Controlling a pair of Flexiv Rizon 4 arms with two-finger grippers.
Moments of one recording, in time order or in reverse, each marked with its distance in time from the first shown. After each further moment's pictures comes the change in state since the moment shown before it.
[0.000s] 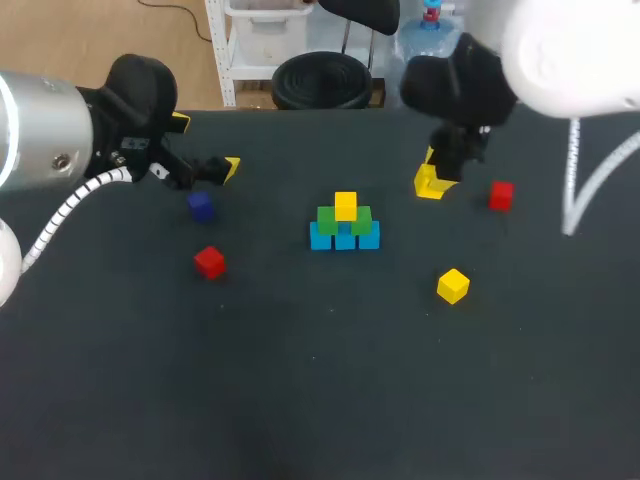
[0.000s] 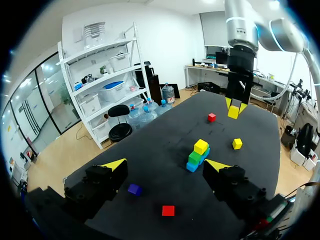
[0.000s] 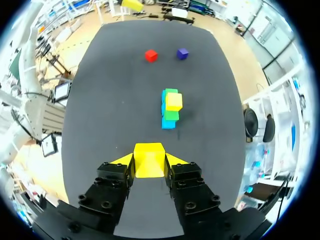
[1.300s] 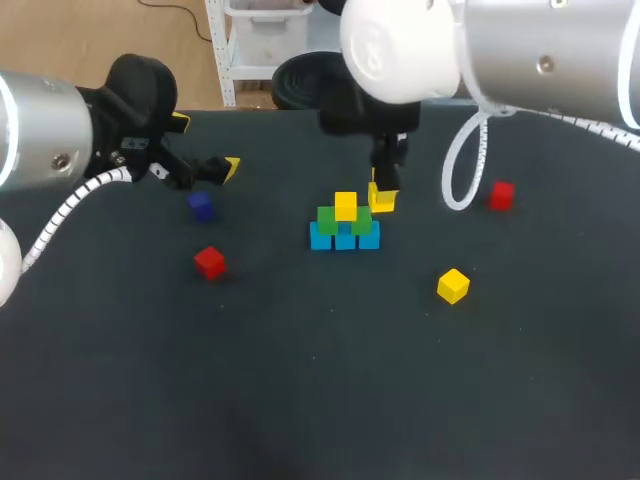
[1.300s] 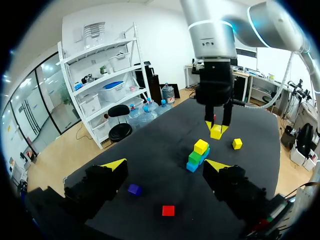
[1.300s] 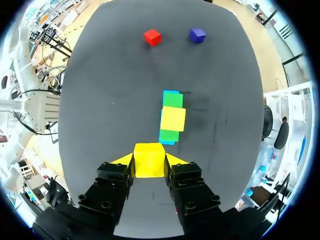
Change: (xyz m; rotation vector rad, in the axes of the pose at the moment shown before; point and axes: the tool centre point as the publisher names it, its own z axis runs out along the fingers) left arm 0.000 0.000 0.000 0.000 0.000 0.000; right arm -0.041 -0.030 0.062 -0.130 0.217 -0.033
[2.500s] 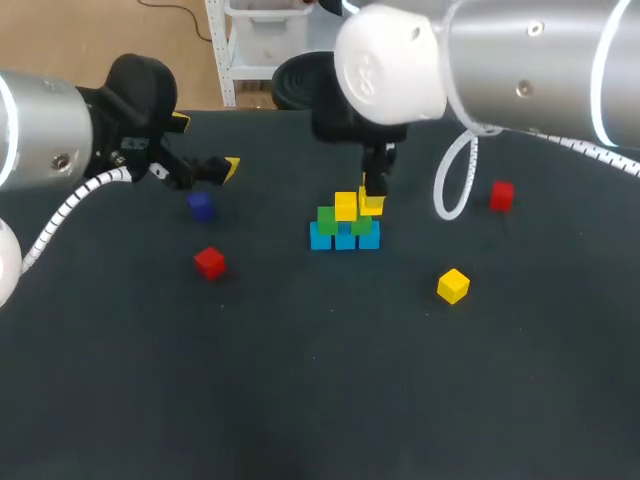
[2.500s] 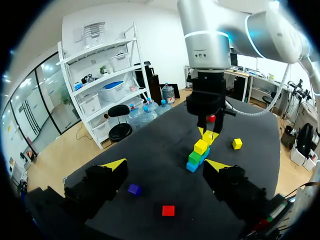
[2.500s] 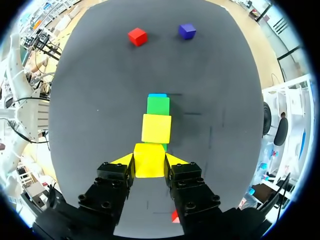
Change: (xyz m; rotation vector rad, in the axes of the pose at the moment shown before) left arm 0.000 0.000 0.000 0.000 0.000 0.000; right arm -0.010 -0.021 0.023 0.028 -0.028 0.045
